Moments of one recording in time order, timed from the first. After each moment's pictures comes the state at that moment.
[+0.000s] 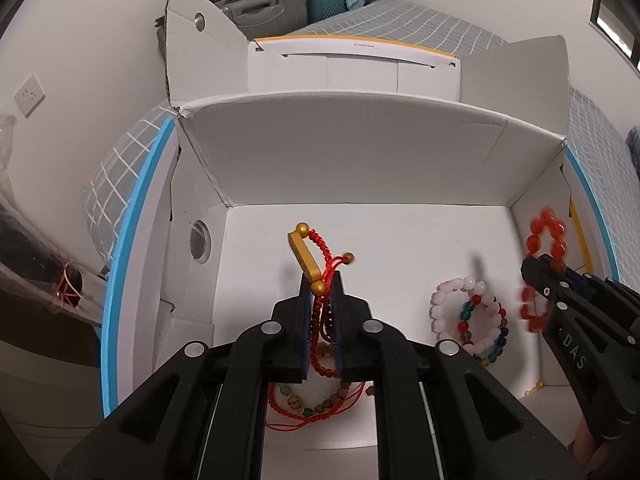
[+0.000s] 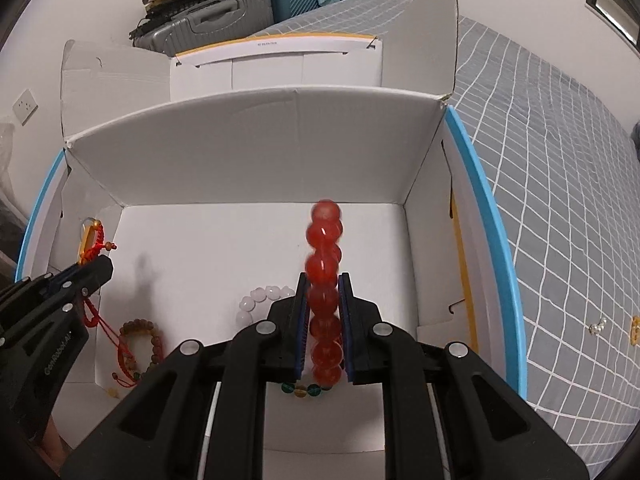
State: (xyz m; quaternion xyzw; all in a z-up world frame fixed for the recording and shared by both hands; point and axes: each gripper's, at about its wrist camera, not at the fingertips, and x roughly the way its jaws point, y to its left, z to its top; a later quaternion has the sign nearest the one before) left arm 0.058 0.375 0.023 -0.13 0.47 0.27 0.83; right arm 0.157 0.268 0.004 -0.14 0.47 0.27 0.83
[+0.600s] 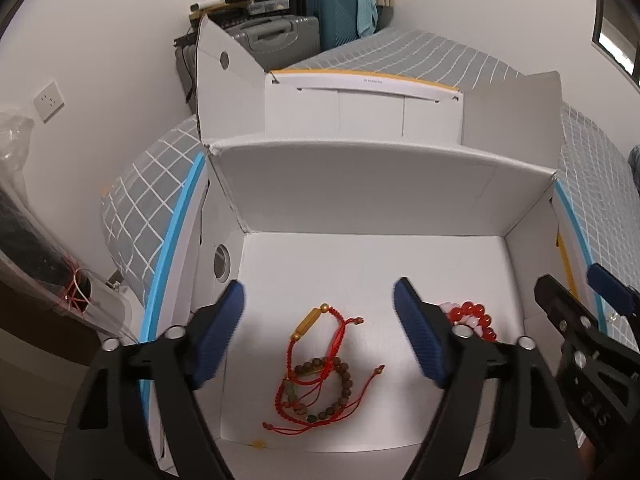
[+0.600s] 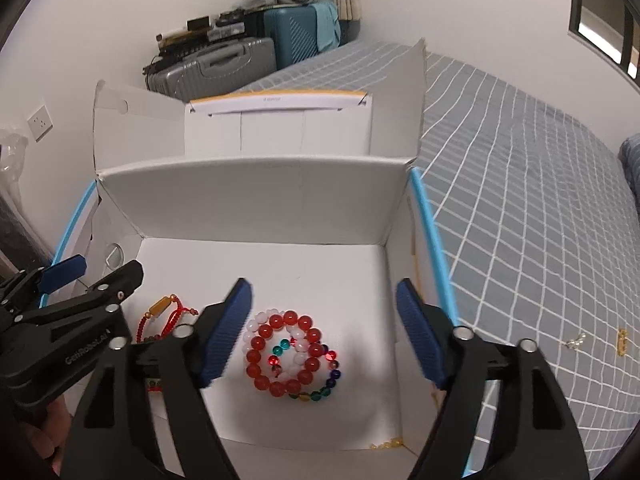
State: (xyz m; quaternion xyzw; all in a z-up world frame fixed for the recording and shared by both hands) left arm 0.050 0.368 0.052 -0.13 0.43 0.29 0.84; right arm 0.132 0.243 0.049 -0.12 0.39 0.28 0.87
